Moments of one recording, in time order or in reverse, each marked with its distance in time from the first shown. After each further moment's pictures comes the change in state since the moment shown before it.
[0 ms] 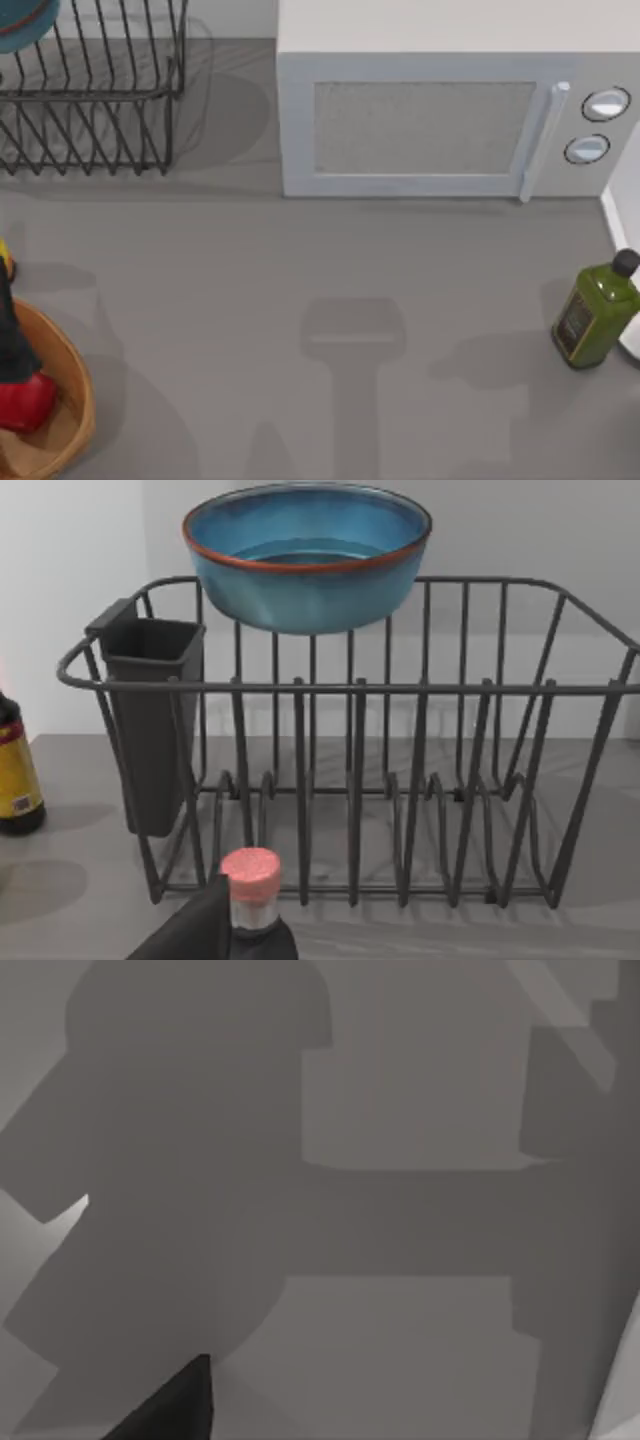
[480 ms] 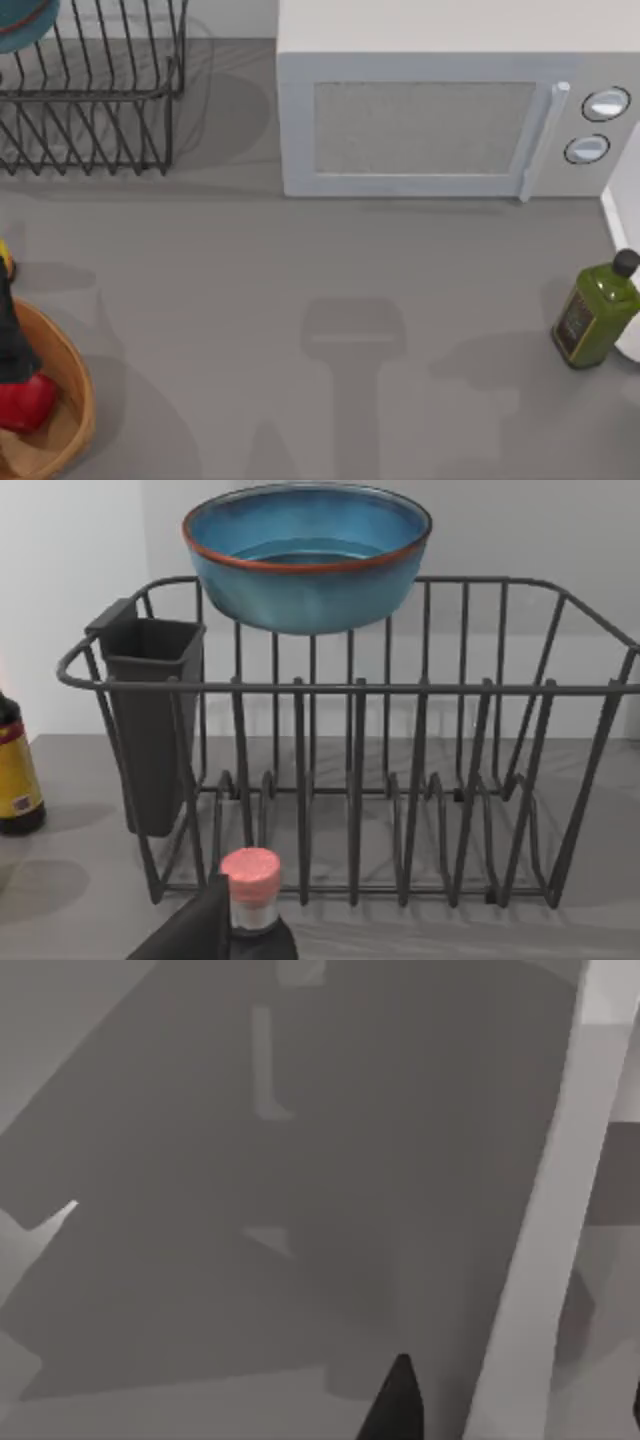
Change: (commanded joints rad) left arm 0.000 0.000 0.000 0.000 0.000 0.000; right arm -0.010 -0.098 0.057 -0.208 0.005 -0.011
